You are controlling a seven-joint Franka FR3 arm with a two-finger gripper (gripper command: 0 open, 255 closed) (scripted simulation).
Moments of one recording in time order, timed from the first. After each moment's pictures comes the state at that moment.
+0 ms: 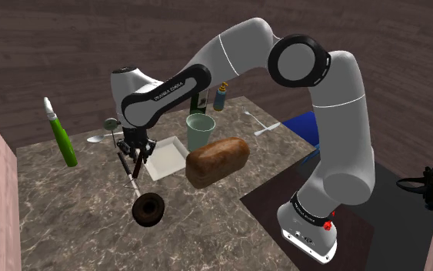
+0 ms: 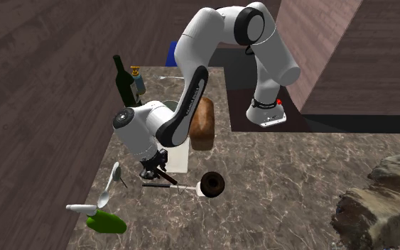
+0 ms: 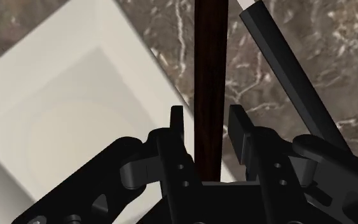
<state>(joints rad) 0.17 0.66 0.38 -1.69 -0.18 2.18 1.34</state>
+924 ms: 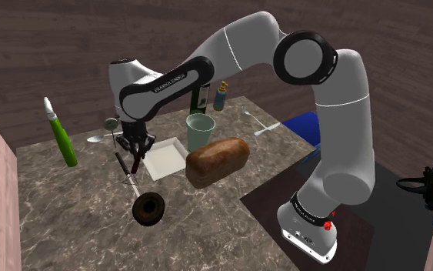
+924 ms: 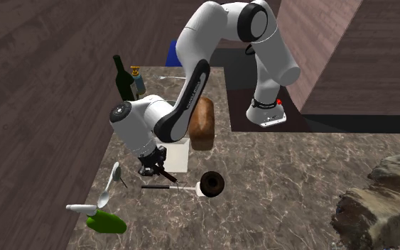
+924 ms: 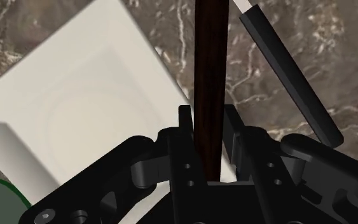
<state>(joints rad) 0.17 0.63 0.40 -1.68 -0.17 2.13 1.34</state>
